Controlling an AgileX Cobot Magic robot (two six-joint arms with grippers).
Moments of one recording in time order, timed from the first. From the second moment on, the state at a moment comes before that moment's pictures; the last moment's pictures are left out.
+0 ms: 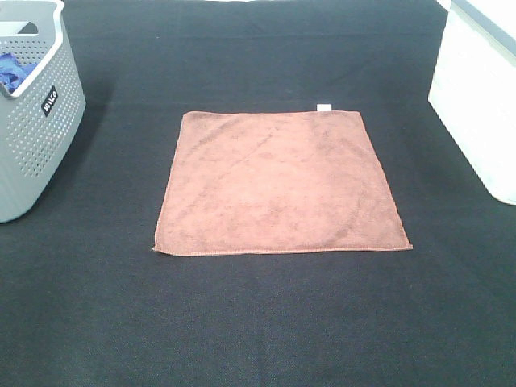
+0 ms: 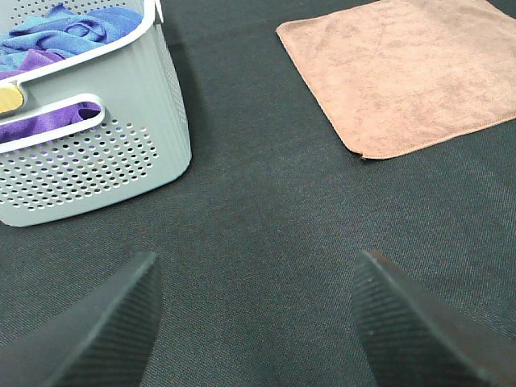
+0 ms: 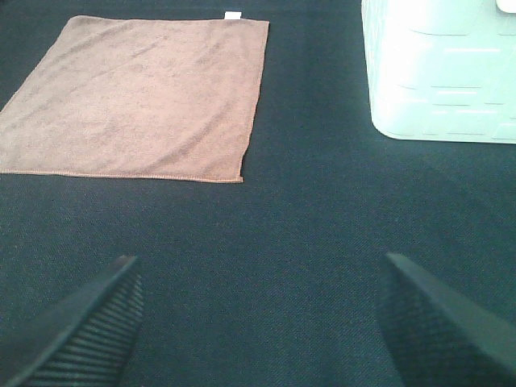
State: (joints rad) left arm -0.05 0.00 -0.50 -0.14 1.06 0.22; right arm 0.02 -0.01 -0.50 0.09 1.07 -0.06
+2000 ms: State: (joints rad) left arm -0.05 0.00 -0.50 -0.14 1.06 0.22; right arm 0.02 -0.01 -0.50 0.09 1.07 -0.06
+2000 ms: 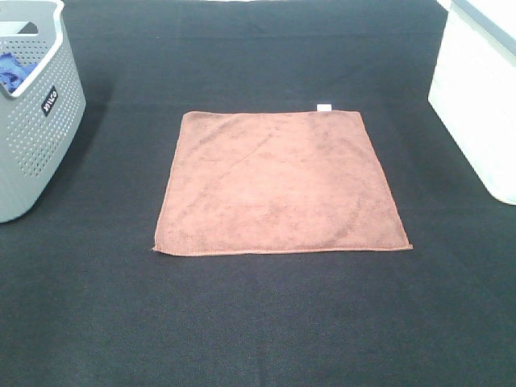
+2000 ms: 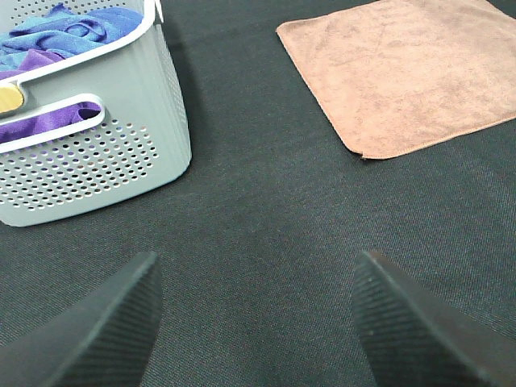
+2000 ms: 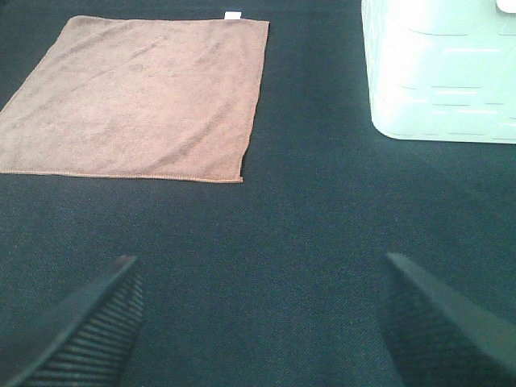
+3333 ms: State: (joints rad) left arm -0.05 0.00 -0.50 -0.14 1.06 0.22; right arm 0.02 -0.01 -0.50 0.09 1.07 -0.06
